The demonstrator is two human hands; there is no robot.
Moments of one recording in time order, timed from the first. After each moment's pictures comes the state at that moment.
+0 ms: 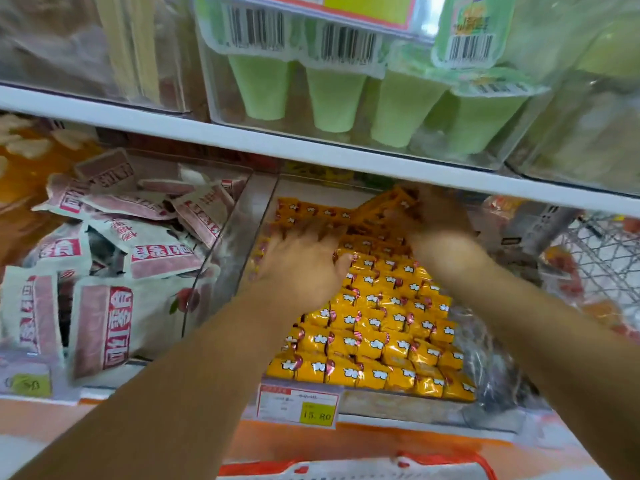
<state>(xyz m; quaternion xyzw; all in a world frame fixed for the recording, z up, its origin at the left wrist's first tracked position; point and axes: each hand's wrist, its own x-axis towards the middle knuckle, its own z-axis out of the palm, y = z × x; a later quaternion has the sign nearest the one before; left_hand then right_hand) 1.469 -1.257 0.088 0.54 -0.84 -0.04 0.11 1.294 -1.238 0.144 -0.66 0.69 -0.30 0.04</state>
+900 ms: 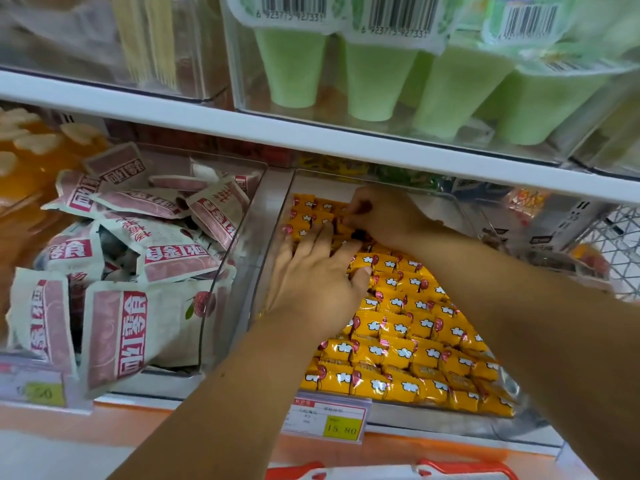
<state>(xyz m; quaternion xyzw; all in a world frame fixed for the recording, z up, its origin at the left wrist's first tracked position) 1.474 -1.249 0.066 0.55 -0.82 -0.08 0.15 1.324 -1.325 0.106 -0.75 0.62 -0.20 0.12</state>
